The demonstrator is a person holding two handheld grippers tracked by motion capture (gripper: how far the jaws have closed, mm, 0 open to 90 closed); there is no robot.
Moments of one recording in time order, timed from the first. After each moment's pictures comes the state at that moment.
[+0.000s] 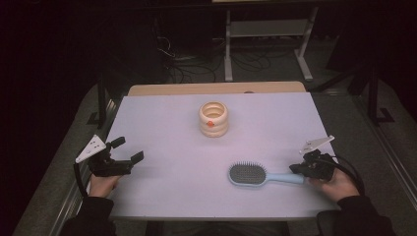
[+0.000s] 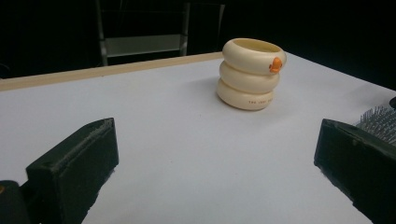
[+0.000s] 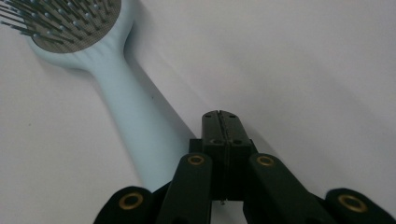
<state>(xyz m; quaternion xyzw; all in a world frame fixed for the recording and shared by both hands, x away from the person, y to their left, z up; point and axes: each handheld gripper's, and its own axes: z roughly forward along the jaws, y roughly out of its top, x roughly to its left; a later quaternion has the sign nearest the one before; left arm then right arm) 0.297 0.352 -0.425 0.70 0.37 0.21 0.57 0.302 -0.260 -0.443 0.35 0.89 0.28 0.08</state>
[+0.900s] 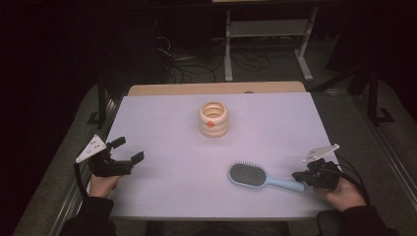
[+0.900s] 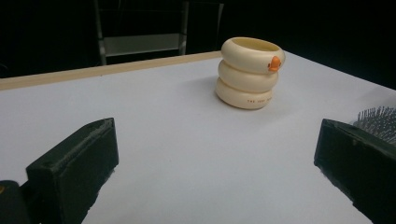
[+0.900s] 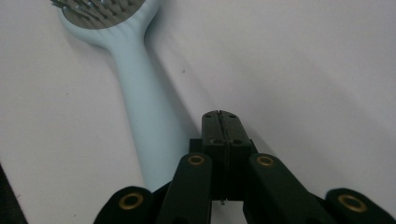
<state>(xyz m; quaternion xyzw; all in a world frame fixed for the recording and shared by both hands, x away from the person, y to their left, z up) 0.297 0.352 -0.425 0.70 0.37 0.21 0.57 0.276 -0.262 -0.441 0.34 0.90 0.28 0.08</state>
